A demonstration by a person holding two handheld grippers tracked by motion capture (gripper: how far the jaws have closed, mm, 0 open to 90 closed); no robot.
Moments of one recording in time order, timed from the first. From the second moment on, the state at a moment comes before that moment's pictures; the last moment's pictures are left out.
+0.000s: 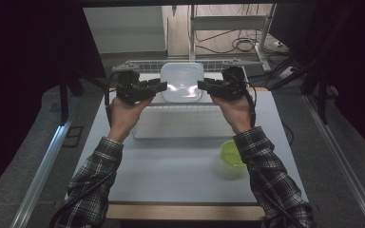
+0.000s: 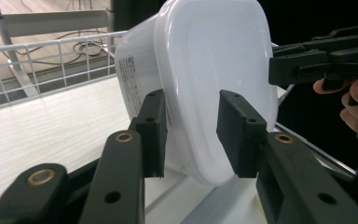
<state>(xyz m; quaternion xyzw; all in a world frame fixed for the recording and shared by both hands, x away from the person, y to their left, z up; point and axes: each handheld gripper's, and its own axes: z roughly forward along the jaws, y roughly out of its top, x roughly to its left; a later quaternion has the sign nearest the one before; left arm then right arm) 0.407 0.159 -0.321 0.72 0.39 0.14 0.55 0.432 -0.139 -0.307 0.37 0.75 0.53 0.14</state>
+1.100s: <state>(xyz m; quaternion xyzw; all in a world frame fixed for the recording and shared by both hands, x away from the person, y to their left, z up) 0.443 0.154 -0.325 0.71 0.44 0.17 0.53 0.459 -0.121 -0.307 0.39 0.75 0.51 0.18</state>
